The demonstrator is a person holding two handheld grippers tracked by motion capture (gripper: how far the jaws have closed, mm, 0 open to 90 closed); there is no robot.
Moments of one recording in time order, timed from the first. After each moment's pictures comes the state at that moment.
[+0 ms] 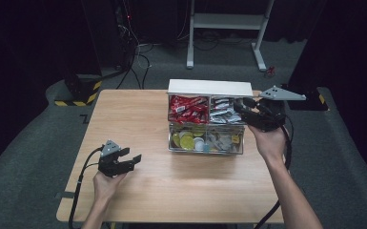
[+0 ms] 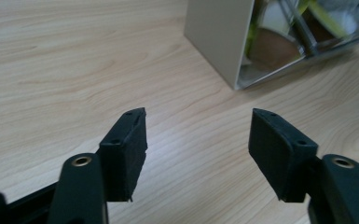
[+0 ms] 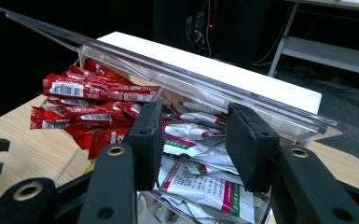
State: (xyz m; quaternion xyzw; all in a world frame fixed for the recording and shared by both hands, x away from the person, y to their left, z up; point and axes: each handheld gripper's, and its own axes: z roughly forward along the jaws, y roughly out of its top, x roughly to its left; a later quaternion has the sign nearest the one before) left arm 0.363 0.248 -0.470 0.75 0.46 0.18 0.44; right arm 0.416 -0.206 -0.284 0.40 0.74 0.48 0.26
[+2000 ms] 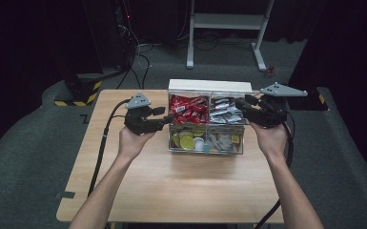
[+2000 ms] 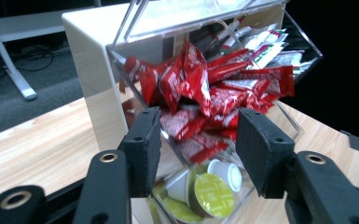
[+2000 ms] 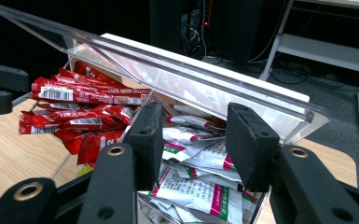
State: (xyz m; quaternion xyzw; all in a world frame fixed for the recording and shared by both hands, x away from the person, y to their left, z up) left arm 0.429 0.157 -0.333 0.77 0.34 0.17 0.51; right arm 0.422 -0.209 -0.279 0.41 0.74 0.47 0.26
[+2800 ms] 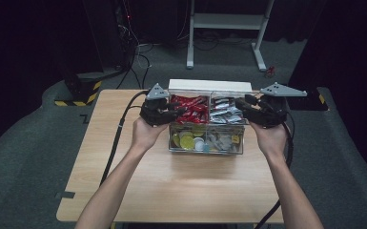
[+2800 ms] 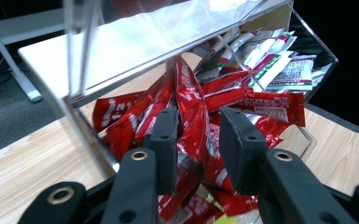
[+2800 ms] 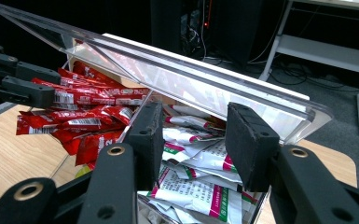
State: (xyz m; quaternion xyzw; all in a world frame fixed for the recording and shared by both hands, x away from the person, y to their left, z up) left arm 0.450 0.117 -0.322 0.79 0.33 0.18 0.48; right arm 0.423 -0.209 -0.280 0.40 0.74 0.47 0.26
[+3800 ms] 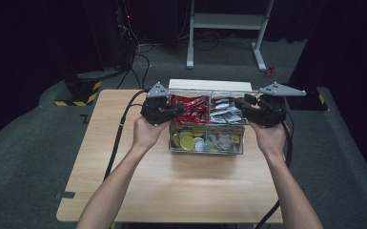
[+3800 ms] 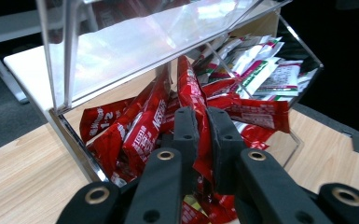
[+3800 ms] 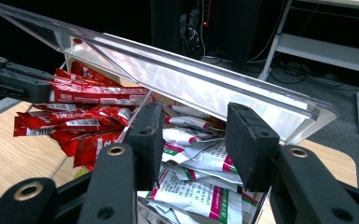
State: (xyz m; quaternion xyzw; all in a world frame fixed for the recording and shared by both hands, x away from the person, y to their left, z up) left arm 0.448 0.118 -0.316 0.79 0.32 0.17 0.49; right arm 0.425 -0.208 -0.281 0.41 0.74 0.47 0.26
